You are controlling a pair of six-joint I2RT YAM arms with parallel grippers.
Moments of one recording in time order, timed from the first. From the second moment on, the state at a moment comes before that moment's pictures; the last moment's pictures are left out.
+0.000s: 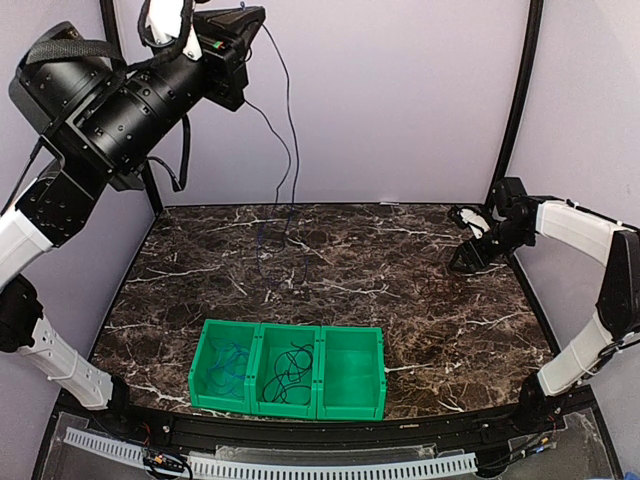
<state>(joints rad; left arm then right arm) -1.35 1.41 1.83 0.11 -0.66 0.69 0.10 1.50 1.13 -0.74 -0.36 -0.47</state>
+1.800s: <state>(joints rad) -1.46 1.25 1.51 0.00 -0.71 0.40 0.10 1.52 1.12 -0.74 -0.37 -0.47</state>
